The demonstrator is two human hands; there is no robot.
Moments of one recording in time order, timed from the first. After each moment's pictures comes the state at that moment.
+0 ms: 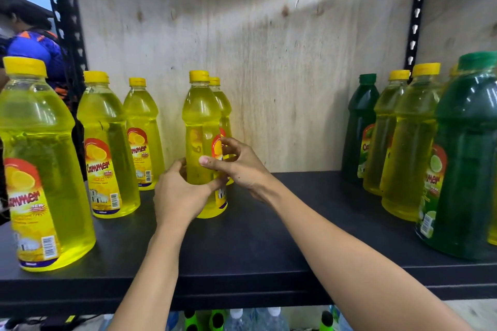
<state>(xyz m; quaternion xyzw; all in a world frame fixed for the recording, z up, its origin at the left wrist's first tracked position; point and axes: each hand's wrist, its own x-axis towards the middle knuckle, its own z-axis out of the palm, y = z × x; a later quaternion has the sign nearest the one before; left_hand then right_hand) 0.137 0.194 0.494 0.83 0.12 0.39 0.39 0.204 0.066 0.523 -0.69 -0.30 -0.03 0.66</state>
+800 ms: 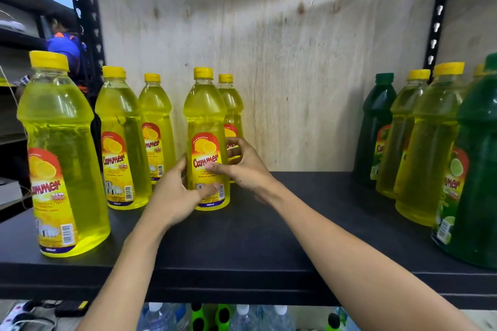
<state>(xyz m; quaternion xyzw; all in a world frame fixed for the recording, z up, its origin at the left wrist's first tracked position) 0.129 0.231 0.489 0.83 0.01 0.26 0.50 0.202 0.080 0.516 -0.73 -0.28 -0.04 0.63</state>
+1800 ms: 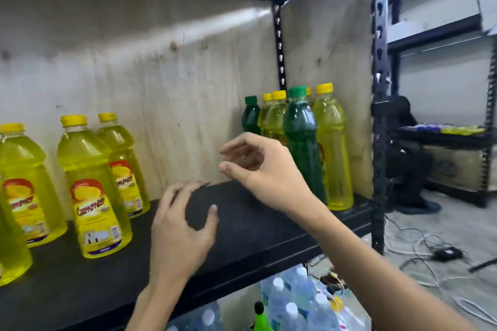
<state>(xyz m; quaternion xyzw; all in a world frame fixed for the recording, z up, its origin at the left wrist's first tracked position) 0.072 0.047 0.494 0.78 -0.23 0.46 0.36 0.029 -0.129 0.574 -0.76 -0.23 -0.34 0.50</state>
